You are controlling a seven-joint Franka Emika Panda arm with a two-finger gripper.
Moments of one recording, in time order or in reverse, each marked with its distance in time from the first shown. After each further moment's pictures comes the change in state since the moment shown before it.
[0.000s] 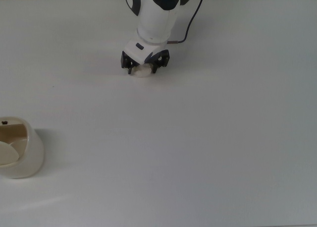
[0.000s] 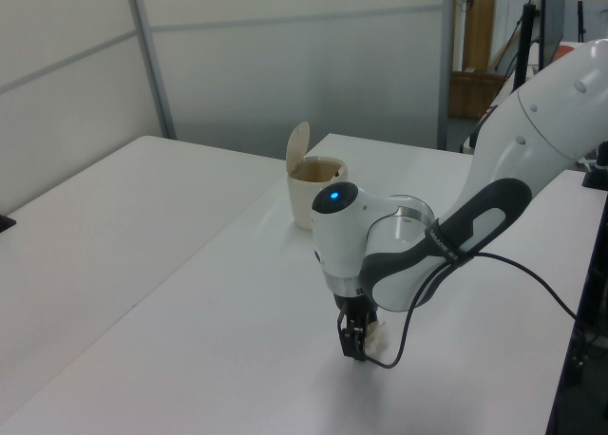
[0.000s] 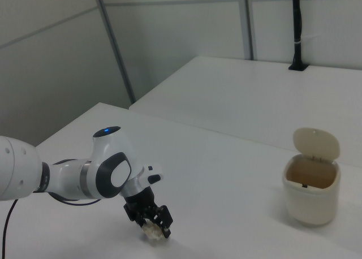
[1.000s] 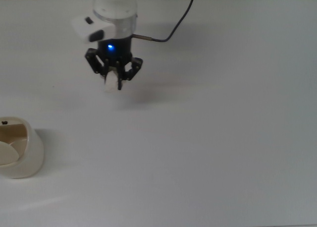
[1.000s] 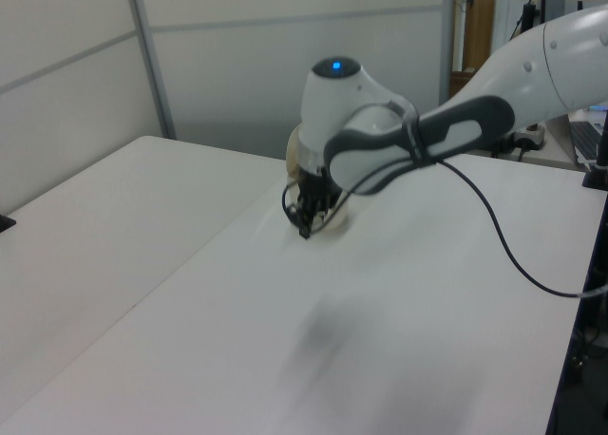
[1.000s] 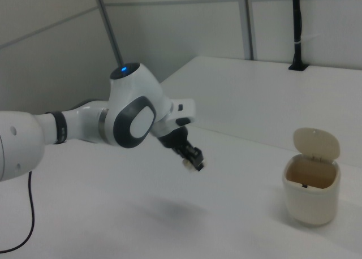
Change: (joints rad) arm -0.150 -0.002 -0.014 0.371 0.130 -0.019 0.104
